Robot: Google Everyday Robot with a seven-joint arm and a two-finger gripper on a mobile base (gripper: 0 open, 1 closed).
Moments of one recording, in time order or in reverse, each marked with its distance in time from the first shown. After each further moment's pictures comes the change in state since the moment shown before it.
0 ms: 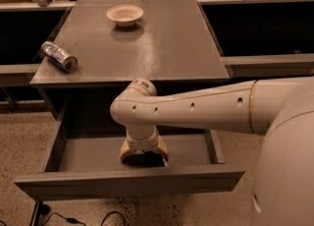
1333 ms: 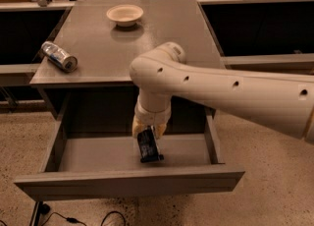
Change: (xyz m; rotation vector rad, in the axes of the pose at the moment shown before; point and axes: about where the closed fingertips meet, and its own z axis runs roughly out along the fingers) arm 0.013 0.018 -0.102 0.181 0.047 -0.021
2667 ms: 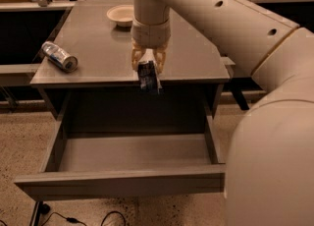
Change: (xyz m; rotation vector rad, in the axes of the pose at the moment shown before) arm 0.116 -0.004 -0.168 -0.044 0.037 0.131
